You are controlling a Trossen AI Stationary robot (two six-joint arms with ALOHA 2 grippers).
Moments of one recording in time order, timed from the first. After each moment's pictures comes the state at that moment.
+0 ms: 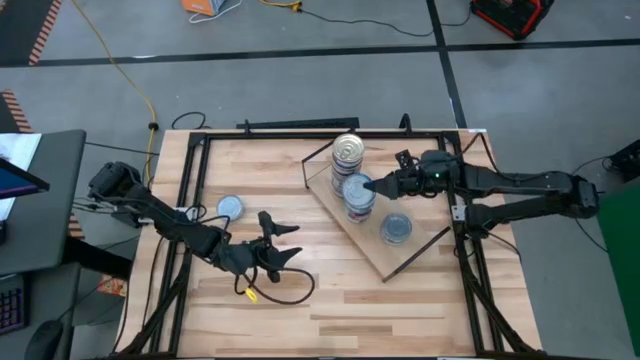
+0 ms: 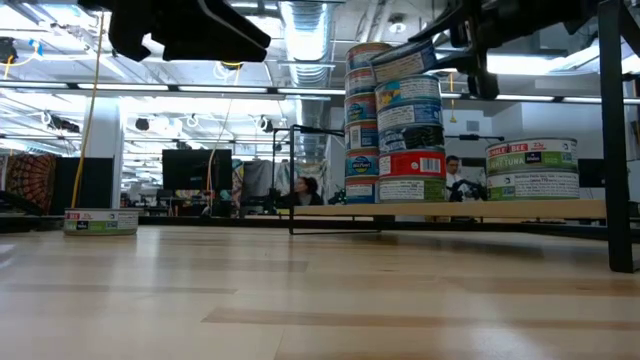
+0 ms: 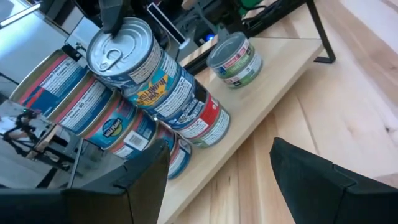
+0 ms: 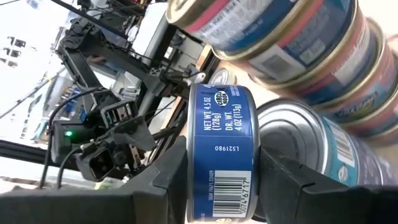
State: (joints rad) left arm -0.52 1.37 0.73 0.33 -0.86 0.42; right arm -0.19 0.95 0.71 -0.07 -0.06 0.98
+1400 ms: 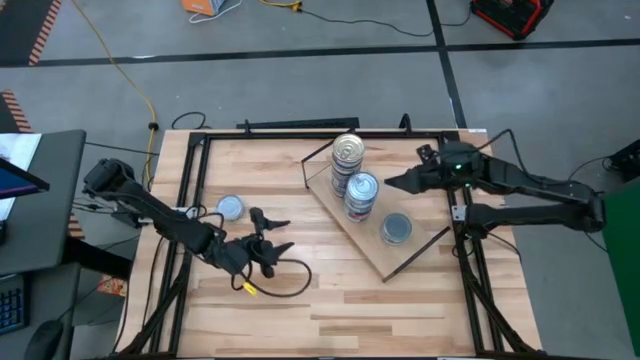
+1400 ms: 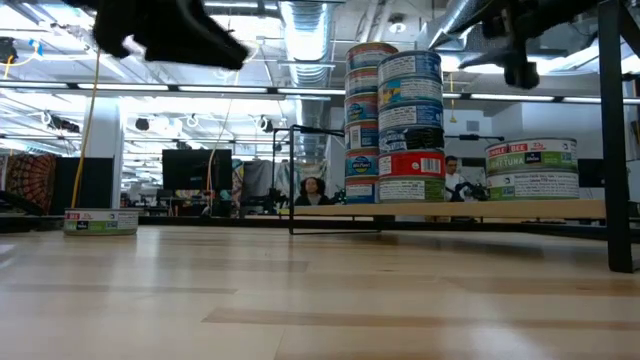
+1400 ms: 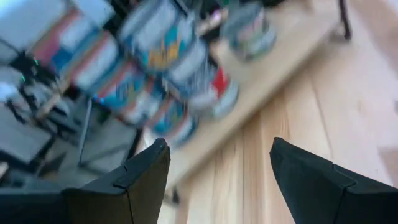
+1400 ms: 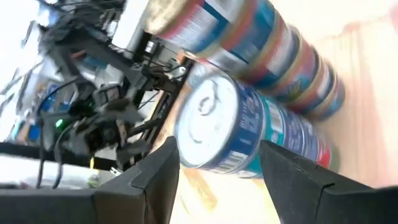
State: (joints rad) left arm -0.52 1.29 0.73 0.12 -0.91 0.26; right arm -0.28 0.76 0.76 -0.39 -0.13 0.94
